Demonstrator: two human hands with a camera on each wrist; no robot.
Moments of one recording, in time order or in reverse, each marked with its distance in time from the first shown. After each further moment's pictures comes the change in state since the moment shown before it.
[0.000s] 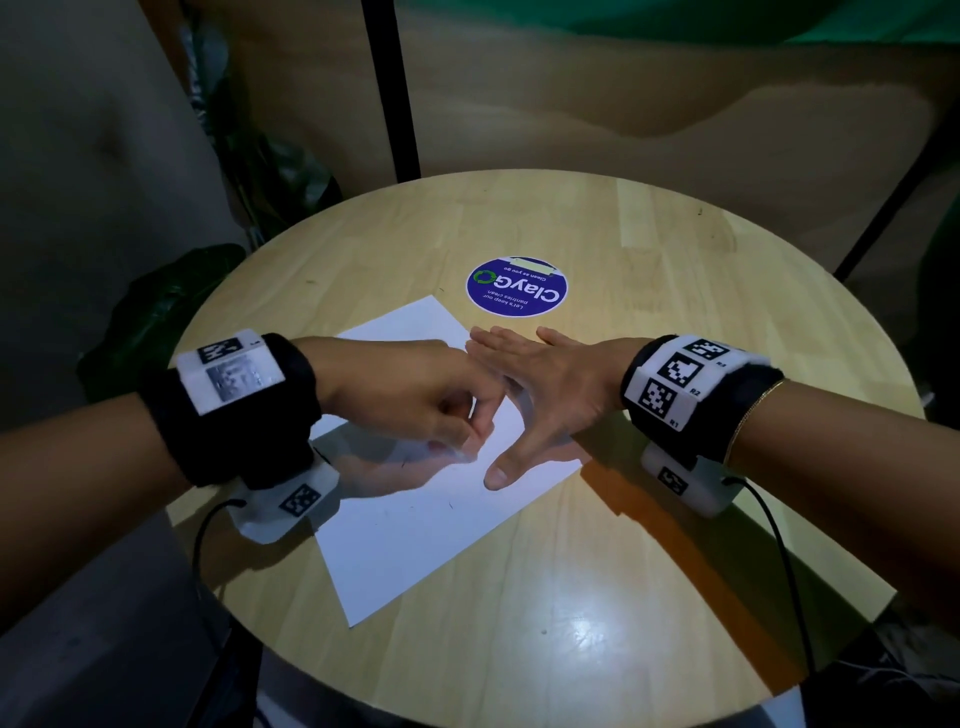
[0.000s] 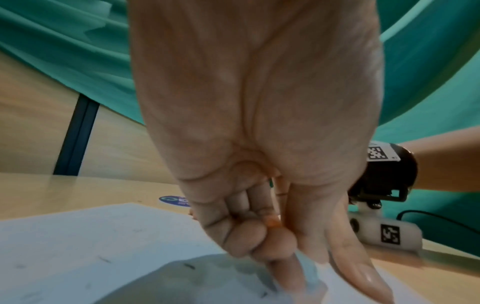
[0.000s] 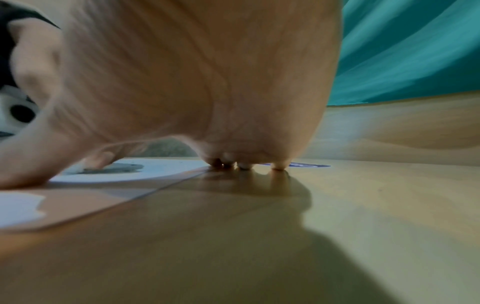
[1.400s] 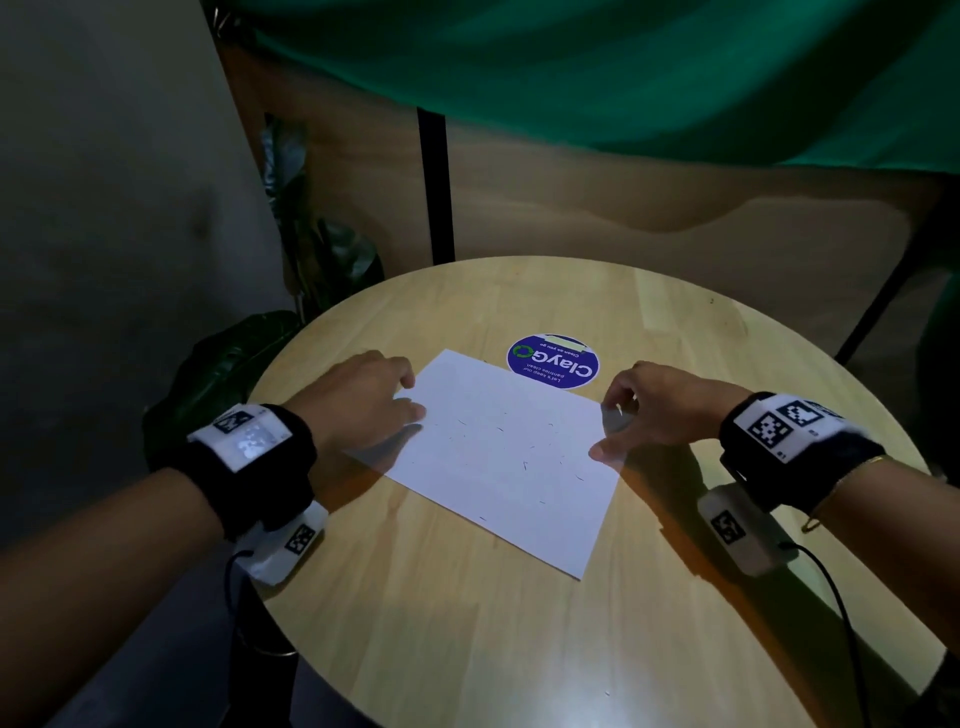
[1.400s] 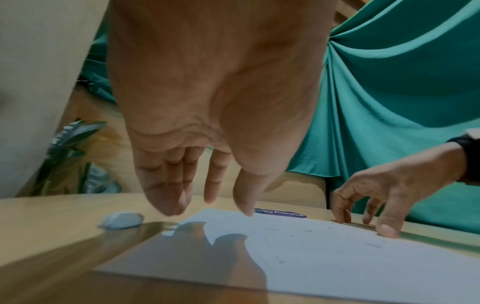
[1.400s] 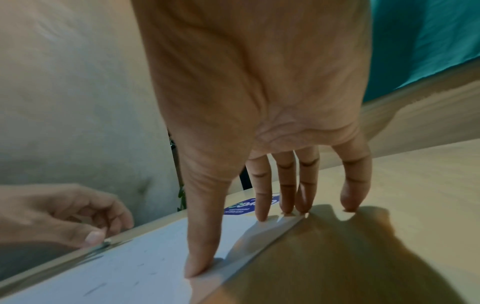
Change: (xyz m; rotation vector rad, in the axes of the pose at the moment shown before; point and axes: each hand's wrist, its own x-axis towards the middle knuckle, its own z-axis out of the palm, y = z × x) left_hand -0.050 -0.087 -0.016 0.089 0.559 -0.549; right_hand -0.028 0.034 -0.031 0.178 0.269 0.443
